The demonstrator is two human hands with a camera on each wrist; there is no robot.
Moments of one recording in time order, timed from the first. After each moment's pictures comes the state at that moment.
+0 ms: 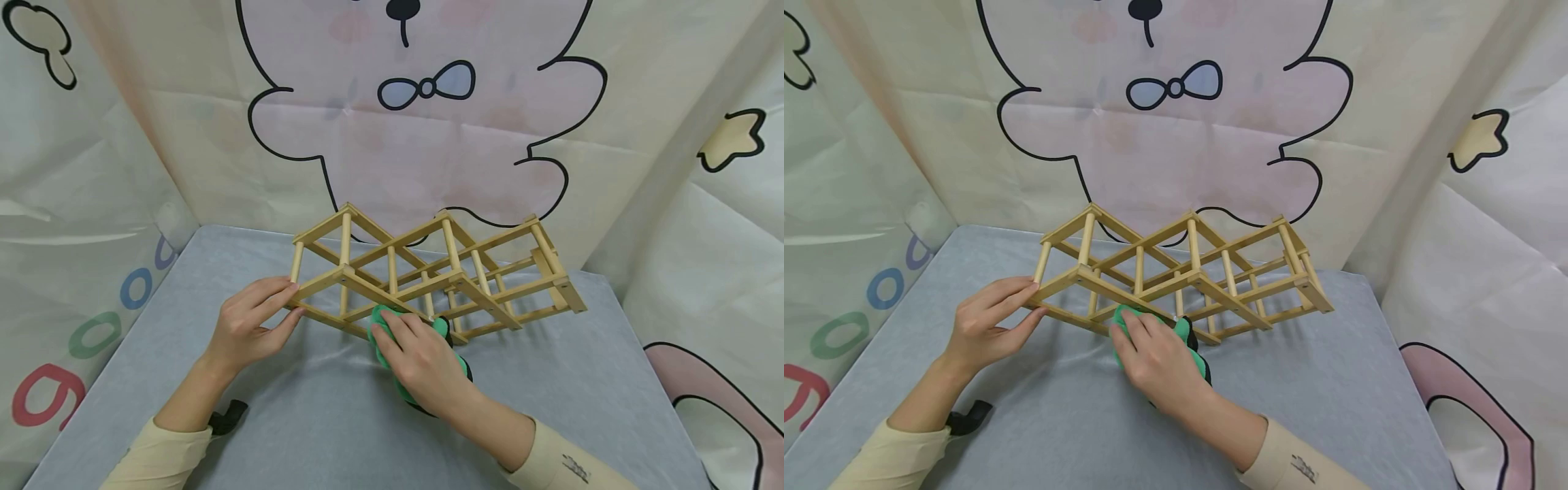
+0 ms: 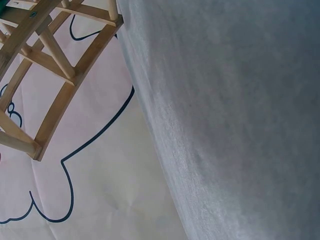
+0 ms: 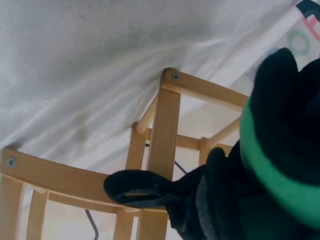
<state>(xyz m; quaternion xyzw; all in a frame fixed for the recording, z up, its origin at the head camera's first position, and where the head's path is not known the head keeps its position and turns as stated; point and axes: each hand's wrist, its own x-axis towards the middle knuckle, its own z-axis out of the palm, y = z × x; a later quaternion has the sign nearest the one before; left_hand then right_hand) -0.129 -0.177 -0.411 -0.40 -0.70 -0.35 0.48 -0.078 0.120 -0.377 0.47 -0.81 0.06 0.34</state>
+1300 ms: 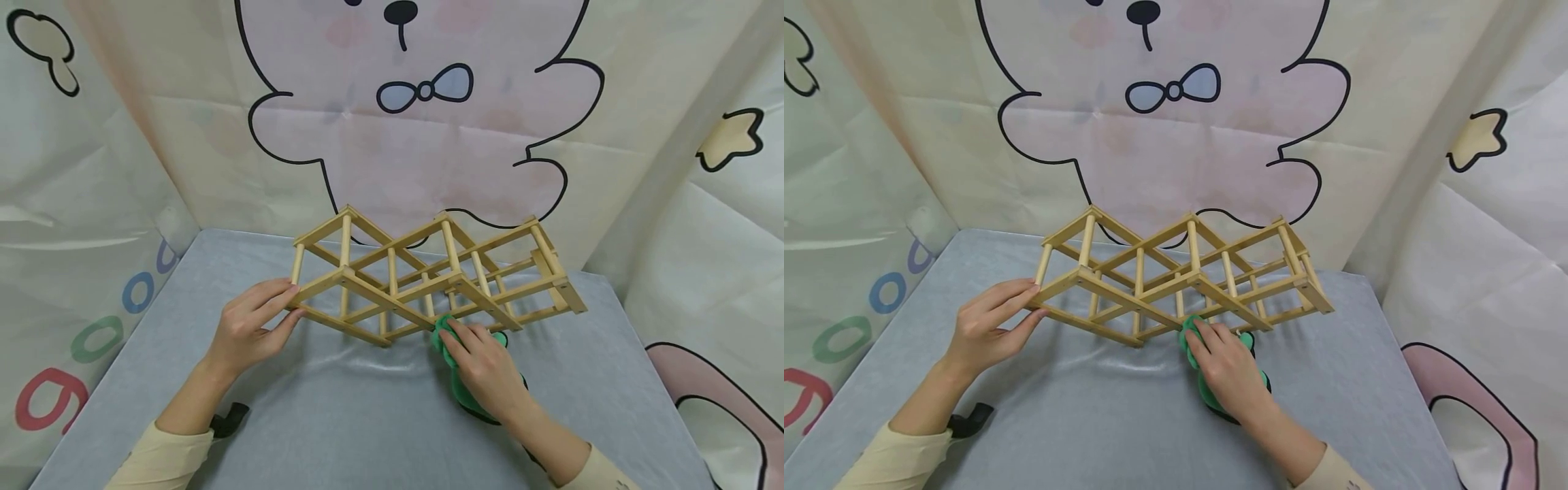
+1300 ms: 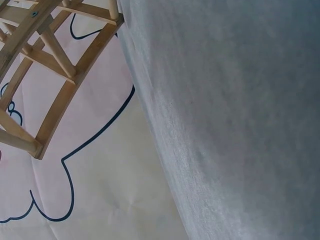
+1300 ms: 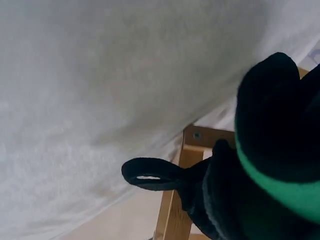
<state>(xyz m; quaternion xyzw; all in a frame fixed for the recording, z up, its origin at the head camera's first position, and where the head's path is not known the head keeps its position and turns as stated) -0.128 -0.178 -0.411 -0.40 -0.70 -0.35 0.48 -0.081 0.213 -0.418 0.41 -0.85 0.10 0.31</state>
